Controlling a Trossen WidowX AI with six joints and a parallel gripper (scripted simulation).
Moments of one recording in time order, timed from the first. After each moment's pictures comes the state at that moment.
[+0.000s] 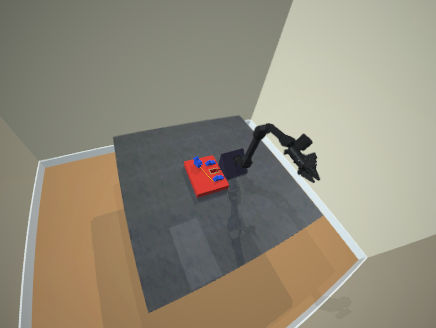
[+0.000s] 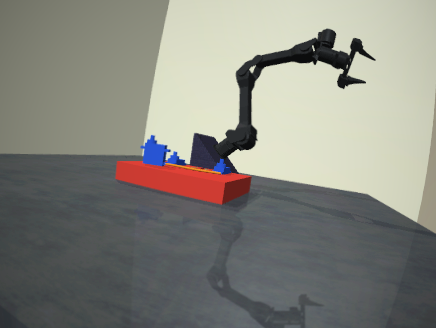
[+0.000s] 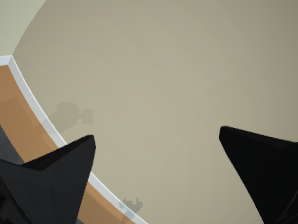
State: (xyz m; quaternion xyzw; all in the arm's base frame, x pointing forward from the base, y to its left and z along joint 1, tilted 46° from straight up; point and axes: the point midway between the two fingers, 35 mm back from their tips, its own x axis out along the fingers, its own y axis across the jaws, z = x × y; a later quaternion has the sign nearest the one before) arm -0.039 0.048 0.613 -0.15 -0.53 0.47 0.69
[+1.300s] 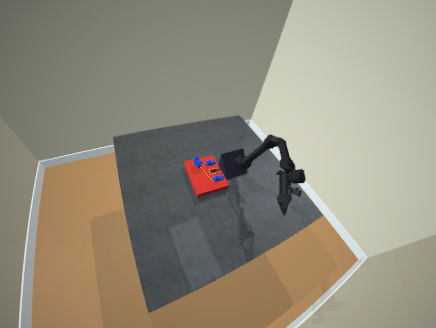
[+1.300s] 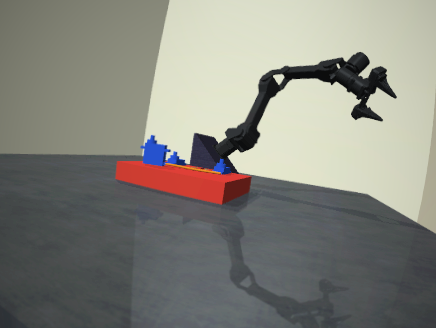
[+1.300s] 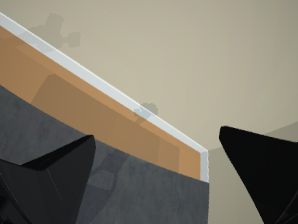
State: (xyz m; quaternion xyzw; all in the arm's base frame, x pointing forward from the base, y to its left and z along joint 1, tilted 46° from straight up) arm 0.113 0.170 0.540 -0.23 -0.25 0.46 0.82
